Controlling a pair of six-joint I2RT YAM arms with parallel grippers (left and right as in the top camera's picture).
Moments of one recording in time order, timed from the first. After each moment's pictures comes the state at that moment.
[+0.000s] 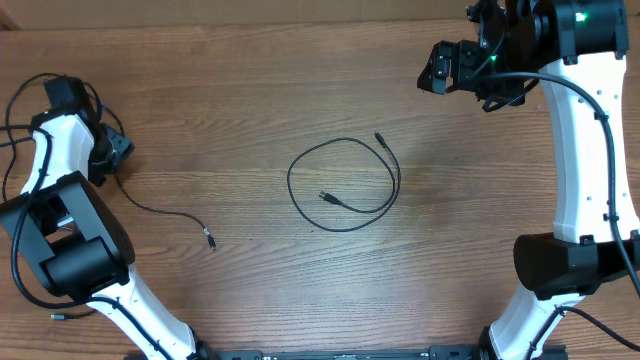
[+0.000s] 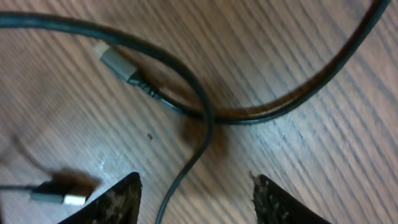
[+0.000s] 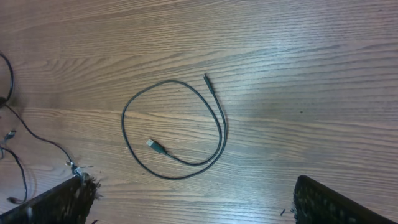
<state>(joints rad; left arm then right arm) 0.43 2.10 1.57 -0.80 -0.16 -0.55 0.10 1.96 2.35 -1.62 -0.27 0.17</state>
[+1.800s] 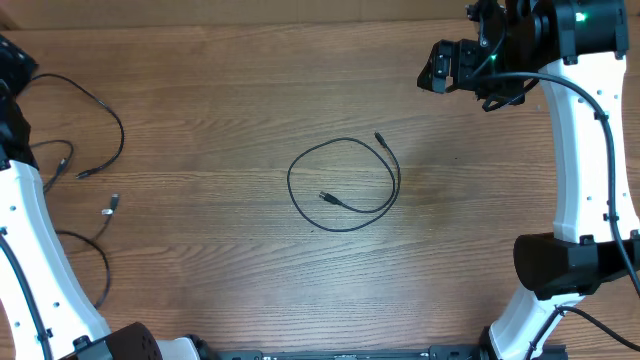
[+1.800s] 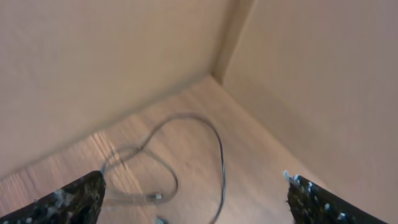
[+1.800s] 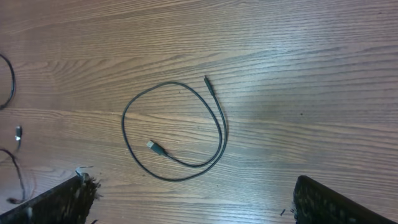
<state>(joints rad) 0.45 1.54 1.79 -0.77 -0.27 -0.36 0.10 1.96 2.35 -1.61 -0.27 0.17</state>
